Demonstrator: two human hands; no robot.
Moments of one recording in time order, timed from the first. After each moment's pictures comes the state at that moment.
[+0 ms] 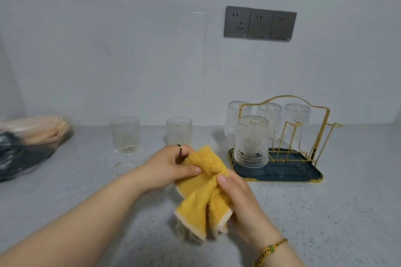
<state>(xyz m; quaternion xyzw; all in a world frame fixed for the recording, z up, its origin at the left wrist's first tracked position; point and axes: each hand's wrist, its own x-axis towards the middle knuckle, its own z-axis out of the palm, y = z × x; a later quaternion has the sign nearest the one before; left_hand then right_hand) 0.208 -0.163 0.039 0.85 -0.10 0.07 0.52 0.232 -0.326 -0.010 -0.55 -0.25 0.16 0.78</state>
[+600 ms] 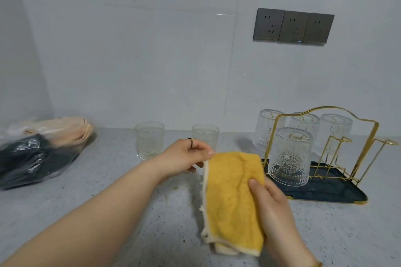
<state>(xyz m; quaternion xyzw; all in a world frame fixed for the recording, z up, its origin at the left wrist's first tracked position) 0.231 -0.110 0.053 0.85 0.02 0.05 0.53 0.234 -0.294 0.007 -0.65 -0.09 0.03 0.76</state>
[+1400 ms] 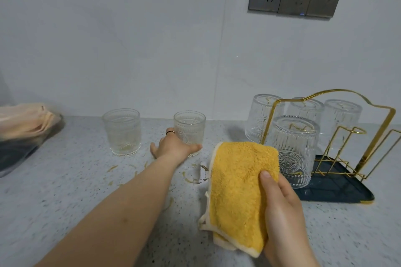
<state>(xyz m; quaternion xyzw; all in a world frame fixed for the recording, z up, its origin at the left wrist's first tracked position) 0.351 -0.108 -0.018 0.87 0.31 0.15 0.35 0.273 -0.307 -0.009 -0.62 -0.01 -0.01 0.78</state>
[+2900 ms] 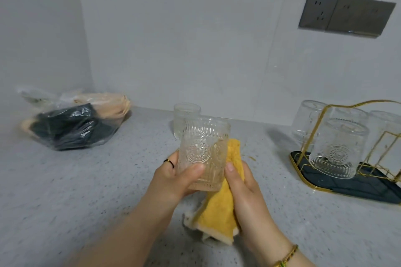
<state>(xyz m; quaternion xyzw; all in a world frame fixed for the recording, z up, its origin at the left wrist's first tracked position) 0.121 -0.091 -0.010 0.60 0.07 0.21 0.77 0.180 -0.209 -0.007 -0.64 -0.23 0.12 0.73</state>
